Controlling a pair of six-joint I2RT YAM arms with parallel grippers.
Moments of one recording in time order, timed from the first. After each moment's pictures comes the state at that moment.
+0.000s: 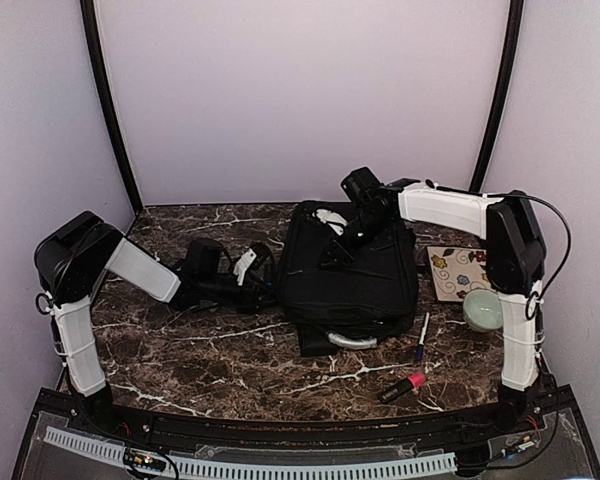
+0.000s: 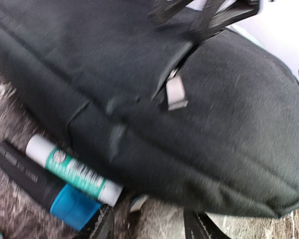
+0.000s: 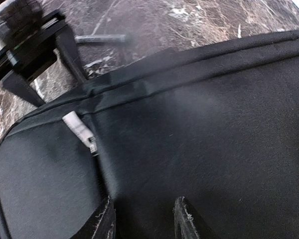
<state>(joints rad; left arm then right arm) -0.55 1.92 0.82 0.52 0.61 0.05 0.62 2.09 1.75 -0.72 -0.47 -0.41</state>
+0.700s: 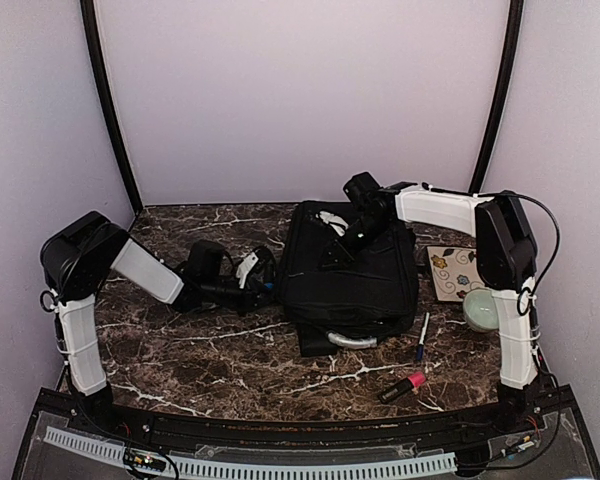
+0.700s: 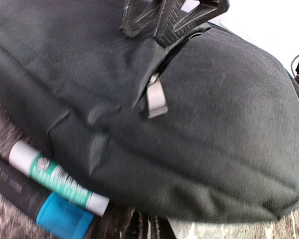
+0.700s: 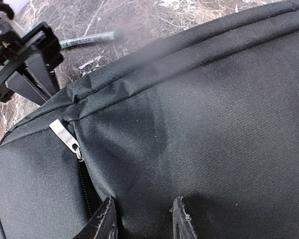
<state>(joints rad) -0.55 1.97 0.84 0.56 0.67 0.06 0.58 2.18 1.80 -0.73 -0.53 -0.34</state>
